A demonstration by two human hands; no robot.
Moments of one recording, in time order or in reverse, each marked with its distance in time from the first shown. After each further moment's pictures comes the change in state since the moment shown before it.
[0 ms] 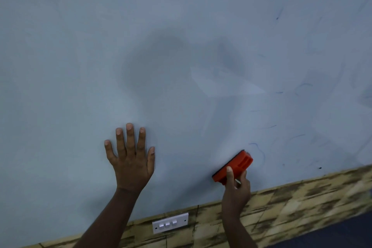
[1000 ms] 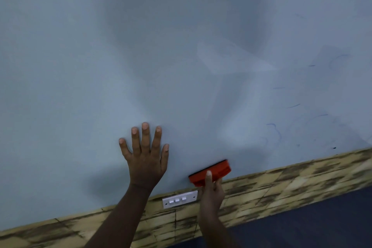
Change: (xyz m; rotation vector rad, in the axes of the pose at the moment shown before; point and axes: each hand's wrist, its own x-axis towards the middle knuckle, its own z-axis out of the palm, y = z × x) left_hand -0.056 0.000 0.013 -0.023 -0.057 0.052; right_hand -0.095 0.054 0.043 0.218 -0.110 0.614
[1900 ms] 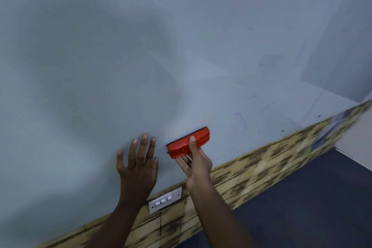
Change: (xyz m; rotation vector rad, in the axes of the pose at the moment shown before) left_hand -0.038 -0.005 -0.016 -0.040 -0.132 0.119; right_hand -0.081 -0.105 0.036 0.237 -0.149 0.002
